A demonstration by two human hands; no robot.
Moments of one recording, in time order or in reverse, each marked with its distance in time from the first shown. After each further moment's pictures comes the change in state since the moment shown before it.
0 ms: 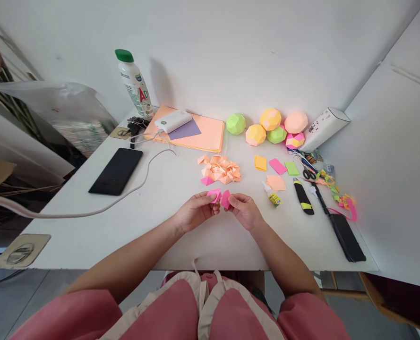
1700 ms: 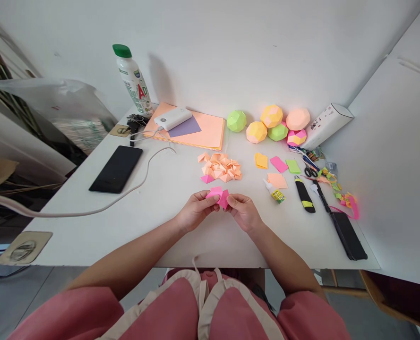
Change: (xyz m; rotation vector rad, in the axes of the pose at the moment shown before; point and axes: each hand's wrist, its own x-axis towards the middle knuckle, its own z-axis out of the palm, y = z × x) left_hand 0.001 -0.009 -0.004 0.163 0.074 0.108; right_hand -0.005 0.002 0.010 0.031 -0.009 -0.005
